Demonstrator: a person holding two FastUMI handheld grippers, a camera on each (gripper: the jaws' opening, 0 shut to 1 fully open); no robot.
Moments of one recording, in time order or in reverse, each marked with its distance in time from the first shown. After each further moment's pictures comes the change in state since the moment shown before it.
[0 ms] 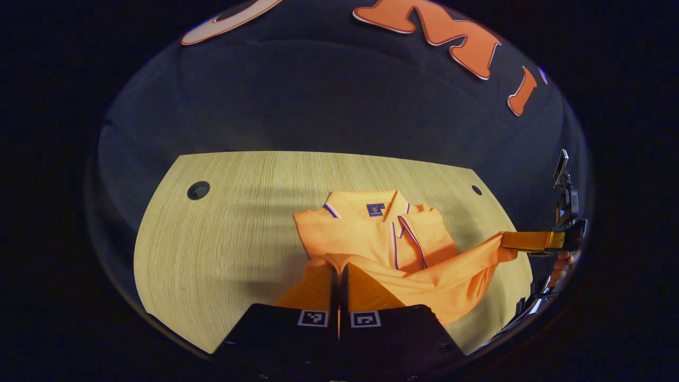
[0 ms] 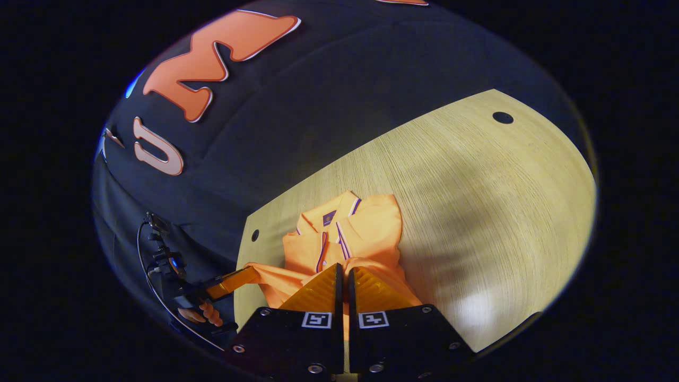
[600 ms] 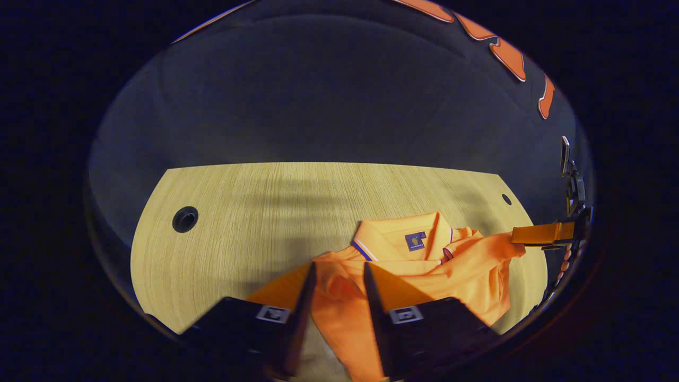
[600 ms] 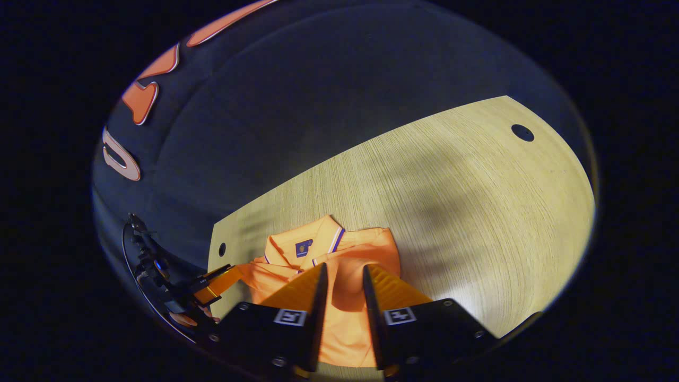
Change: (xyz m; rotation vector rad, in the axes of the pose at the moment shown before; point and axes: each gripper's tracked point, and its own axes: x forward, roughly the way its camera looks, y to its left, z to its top) left arm 0.067 0.036 0.042 -0.001 -0.021 0.069; right arm 0.072 -0.015 0.044 -0.041 0.018 -0.135
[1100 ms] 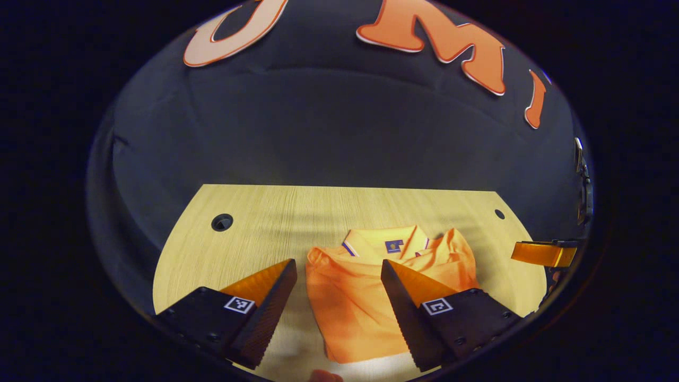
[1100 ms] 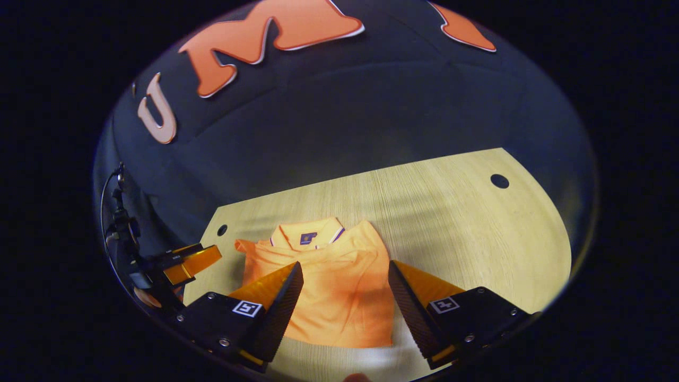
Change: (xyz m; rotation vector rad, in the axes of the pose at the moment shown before) left arm -0.118 -0.045 -0.005 -0.014 -0.162 0.091; right arm -0.112 0.005 -0.026 -0.267 -0.176 -0.027
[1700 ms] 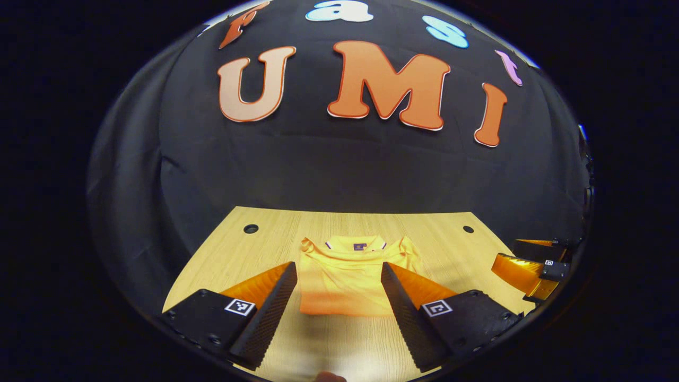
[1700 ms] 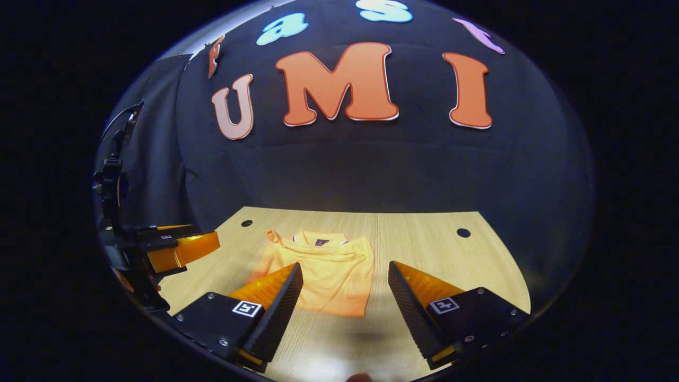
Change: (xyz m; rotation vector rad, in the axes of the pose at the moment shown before) left arm -0.202 -0.083 -0.030 0.018 -0.235 0.072; right arm -0.156 0.027 -0.030 -0.234 -0.310 0.005
